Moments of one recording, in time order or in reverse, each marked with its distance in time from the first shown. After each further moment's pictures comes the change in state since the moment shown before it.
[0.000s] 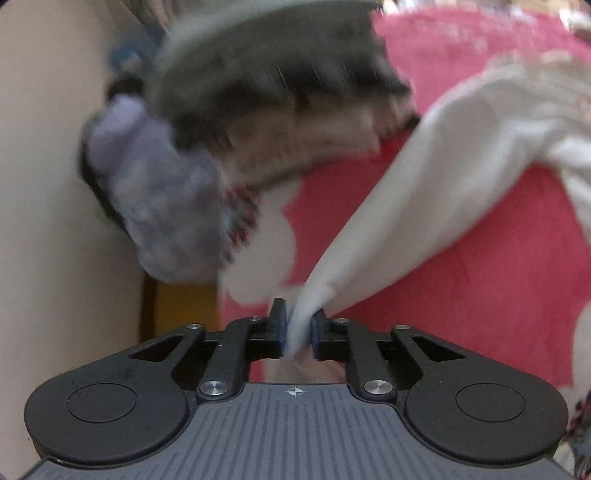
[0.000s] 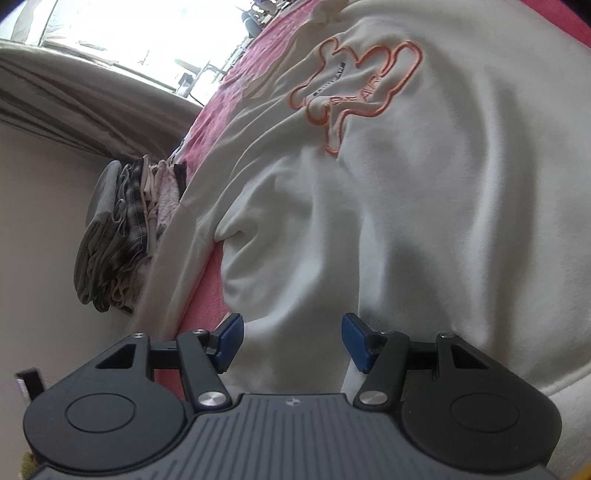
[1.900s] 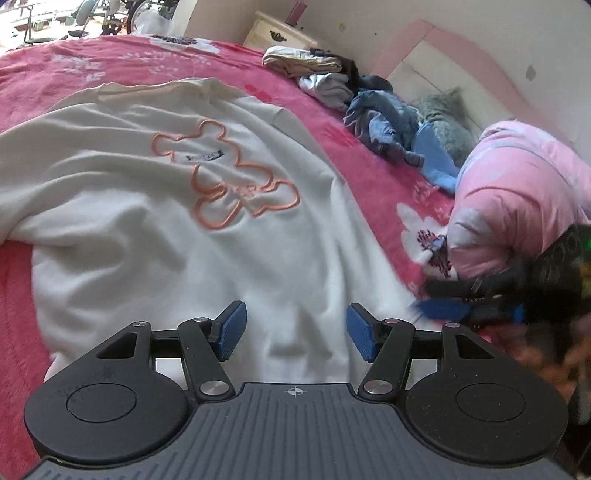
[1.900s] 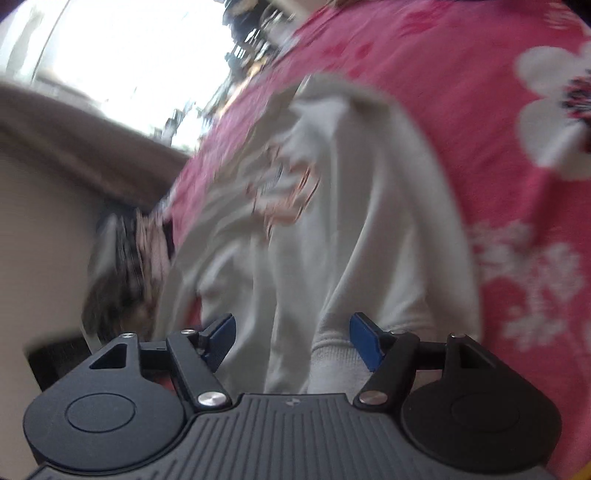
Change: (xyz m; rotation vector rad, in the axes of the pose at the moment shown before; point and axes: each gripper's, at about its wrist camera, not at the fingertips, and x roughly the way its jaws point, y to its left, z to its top) left arm -0.064 -0.267 0.051 0.126 -0.200 -0.993; right arm -0.105 -0.032 0.043 -0.019 -0.077 -0.063
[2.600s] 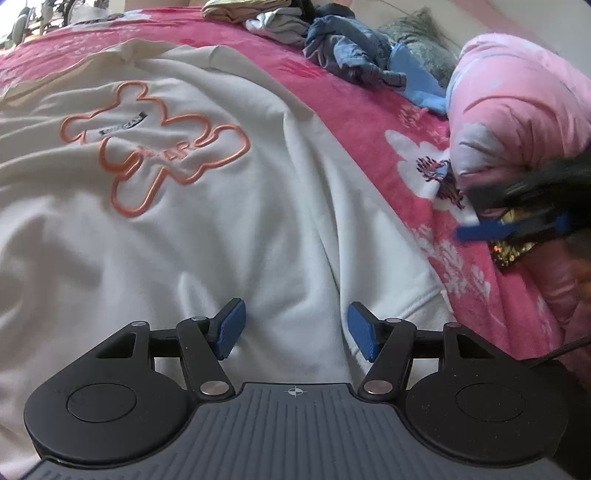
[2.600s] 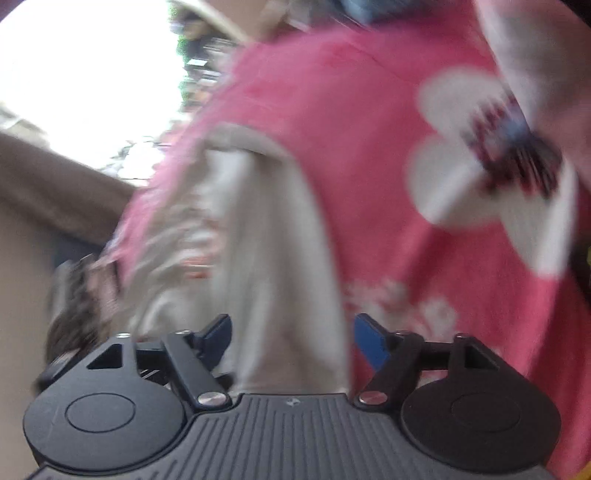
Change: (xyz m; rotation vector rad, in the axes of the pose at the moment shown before) left arm 0.080 -0.020 -0.007 0.180 0.167 -0.009; right arm -0.046 -0.077 0.032 0.172 -0.083 -0.145
